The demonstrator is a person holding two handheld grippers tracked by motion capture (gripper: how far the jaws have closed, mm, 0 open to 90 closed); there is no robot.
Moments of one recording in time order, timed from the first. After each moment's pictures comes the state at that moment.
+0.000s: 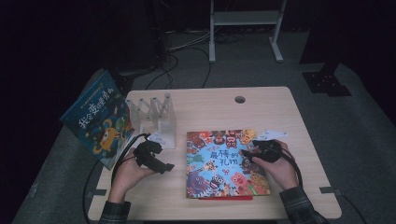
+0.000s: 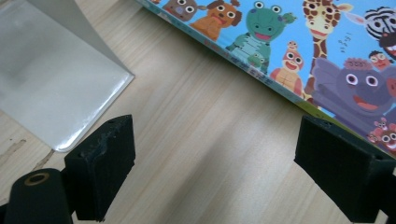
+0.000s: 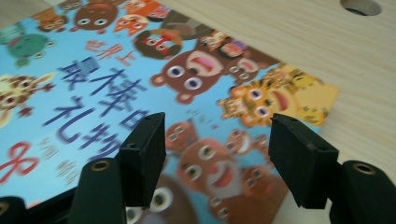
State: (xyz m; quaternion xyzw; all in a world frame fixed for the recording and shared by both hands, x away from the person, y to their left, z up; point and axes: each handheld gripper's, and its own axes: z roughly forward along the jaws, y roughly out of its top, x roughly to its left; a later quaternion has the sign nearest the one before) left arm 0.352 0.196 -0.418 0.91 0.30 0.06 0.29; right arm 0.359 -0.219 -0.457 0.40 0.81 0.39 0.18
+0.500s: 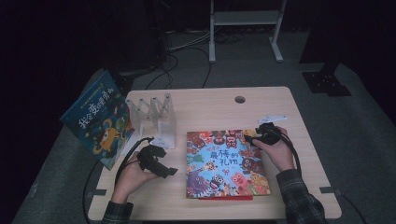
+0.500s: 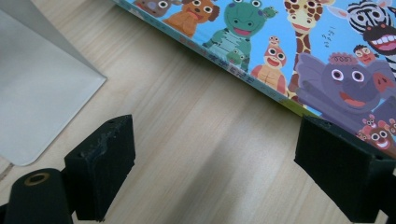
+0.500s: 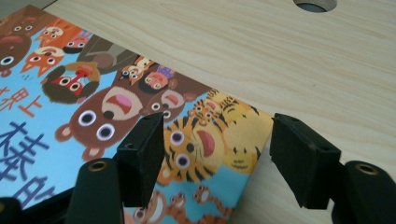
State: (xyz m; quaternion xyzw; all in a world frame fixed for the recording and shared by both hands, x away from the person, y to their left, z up) left arm 0.347 0.188 -0.431 0.91 0.29 0.04 0.30; right arm 0.415 -0.229 -0.458 0.46 0.79 0.37 0.17
